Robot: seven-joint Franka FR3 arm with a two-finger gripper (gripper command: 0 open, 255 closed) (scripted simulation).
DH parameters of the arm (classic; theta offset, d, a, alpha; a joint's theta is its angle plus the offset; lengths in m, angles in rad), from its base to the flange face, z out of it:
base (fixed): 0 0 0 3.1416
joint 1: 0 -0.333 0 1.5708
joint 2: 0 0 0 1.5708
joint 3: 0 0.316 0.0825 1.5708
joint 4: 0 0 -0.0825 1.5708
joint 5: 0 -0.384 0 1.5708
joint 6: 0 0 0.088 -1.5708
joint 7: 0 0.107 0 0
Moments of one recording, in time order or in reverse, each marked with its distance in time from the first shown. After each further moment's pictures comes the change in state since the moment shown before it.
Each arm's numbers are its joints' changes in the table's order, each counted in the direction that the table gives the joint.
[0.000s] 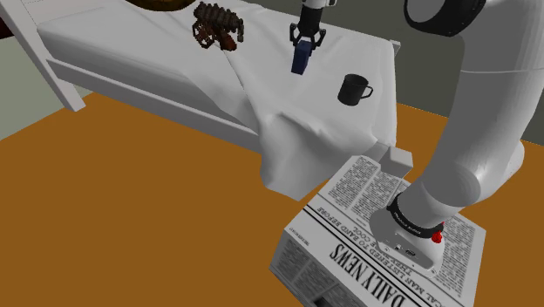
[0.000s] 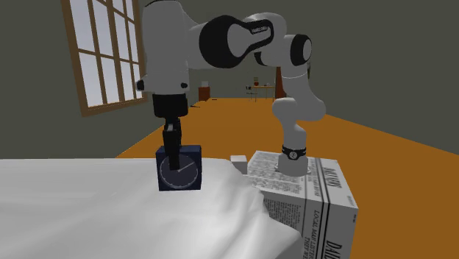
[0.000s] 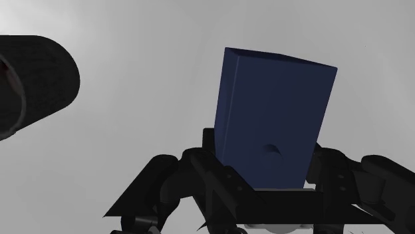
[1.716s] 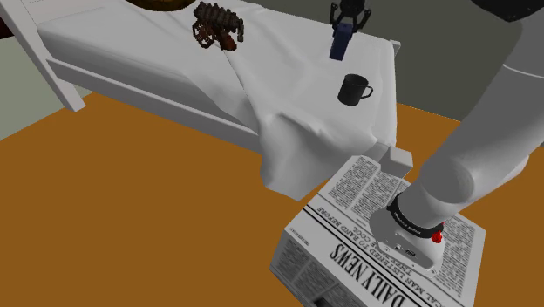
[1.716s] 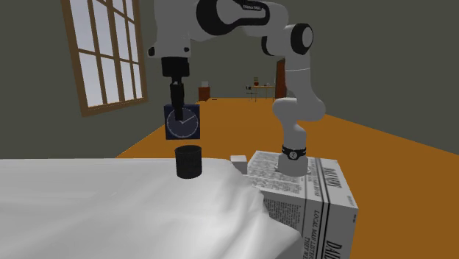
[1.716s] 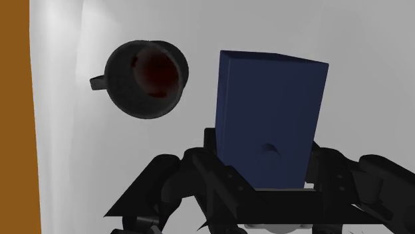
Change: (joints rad) arm 0.090 -0.284 -0.064 -0.182 0.031 0.101 -0.153
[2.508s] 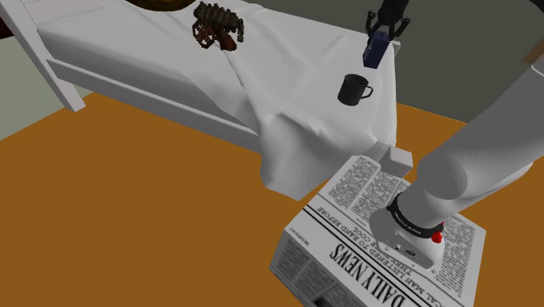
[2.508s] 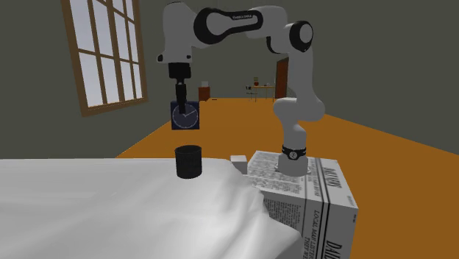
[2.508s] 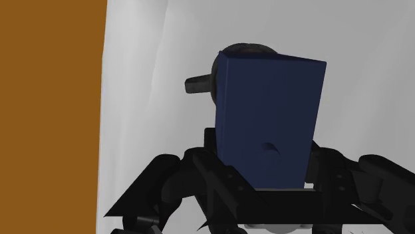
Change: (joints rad) arm 0.099 -0.170 -0.090 -0.221 0.035 -0.055 -0.187
